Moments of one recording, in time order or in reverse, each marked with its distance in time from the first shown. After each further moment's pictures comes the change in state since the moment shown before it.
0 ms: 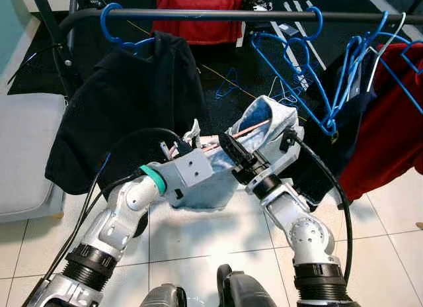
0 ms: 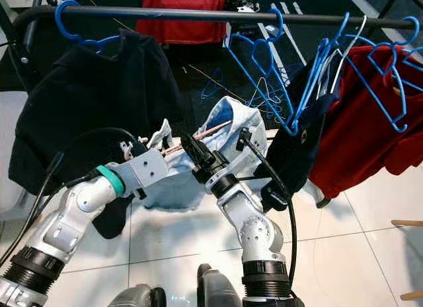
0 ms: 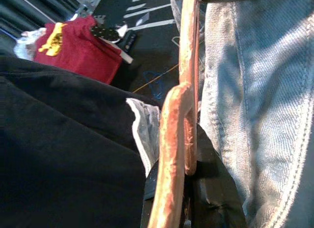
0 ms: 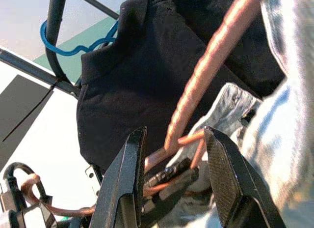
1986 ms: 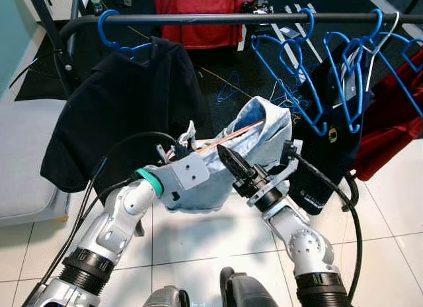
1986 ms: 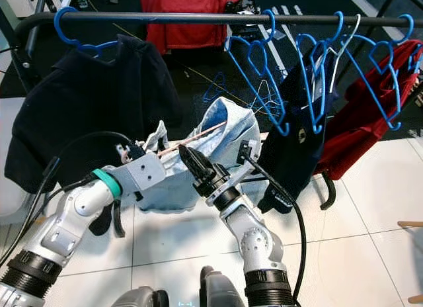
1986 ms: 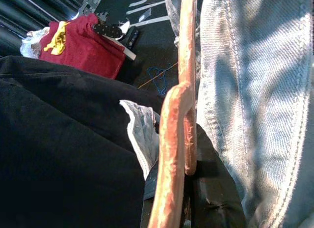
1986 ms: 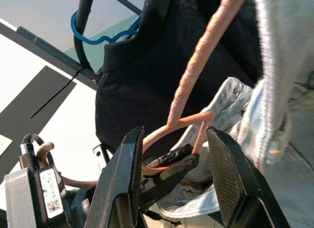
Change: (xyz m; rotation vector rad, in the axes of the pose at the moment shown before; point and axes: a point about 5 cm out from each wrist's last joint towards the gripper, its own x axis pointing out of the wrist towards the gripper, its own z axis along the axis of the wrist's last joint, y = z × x) left arm -0.005 -0.002 -0.007 0.006 0.014 -0.008; right arm -0.015 -0.012 -0.009 -0.031 -0.006 0.089
